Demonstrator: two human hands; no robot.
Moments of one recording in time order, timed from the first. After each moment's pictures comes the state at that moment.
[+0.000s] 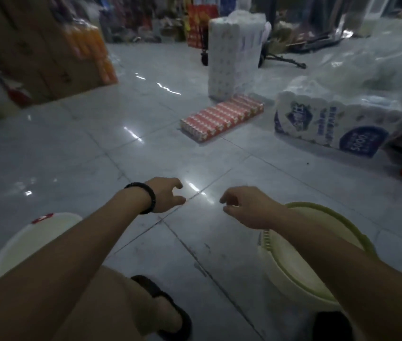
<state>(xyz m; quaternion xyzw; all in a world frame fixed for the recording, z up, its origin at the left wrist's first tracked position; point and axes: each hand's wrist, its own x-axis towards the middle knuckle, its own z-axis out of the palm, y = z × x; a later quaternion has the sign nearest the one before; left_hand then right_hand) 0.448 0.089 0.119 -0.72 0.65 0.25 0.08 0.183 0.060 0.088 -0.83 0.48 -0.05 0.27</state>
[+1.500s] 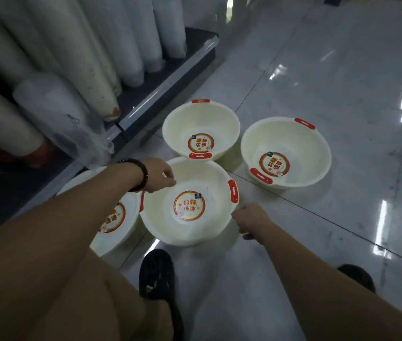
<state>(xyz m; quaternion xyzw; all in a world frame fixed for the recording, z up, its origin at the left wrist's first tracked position) 0.759 0.579 -0.019 -0.92 0.02 0.38 -0.03 0.665 0.329 -0.142 -0.80 0.29 0.30 0.43</state>
